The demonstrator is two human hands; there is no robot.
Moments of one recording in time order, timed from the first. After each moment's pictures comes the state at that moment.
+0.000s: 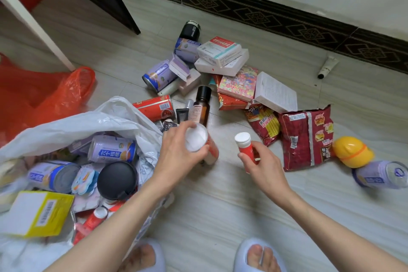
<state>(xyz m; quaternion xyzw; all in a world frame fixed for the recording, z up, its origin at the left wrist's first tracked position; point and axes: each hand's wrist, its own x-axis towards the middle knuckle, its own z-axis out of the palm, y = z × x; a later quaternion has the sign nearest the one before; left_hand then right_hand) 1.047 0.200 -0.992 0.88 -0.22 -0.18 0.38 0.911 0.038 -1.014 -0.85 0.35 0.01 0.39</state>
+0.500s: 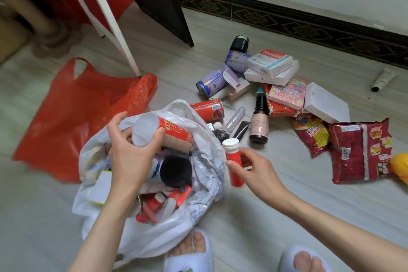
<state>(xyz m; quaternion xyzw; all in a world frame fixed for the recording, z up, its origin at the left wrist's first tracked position) 1.086 0.350 -0.912 0.88 0.01 0.01 0.48 0.968 0.145 -0.979 -0.82 0.23 0.05 0.52</state>
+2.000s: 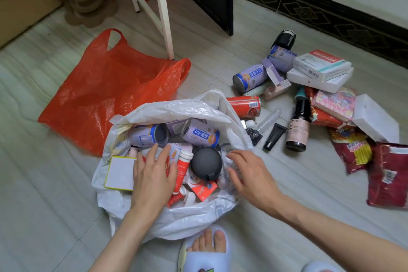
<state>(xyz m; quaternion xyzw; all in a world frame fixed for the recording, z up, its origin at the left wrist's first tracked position) 1.064 0.419 -0.972 0.98 -0.04 -0.12 0.13 1.006 0.205 -0.994 -0.96 0.00 0.06 0.29</state>
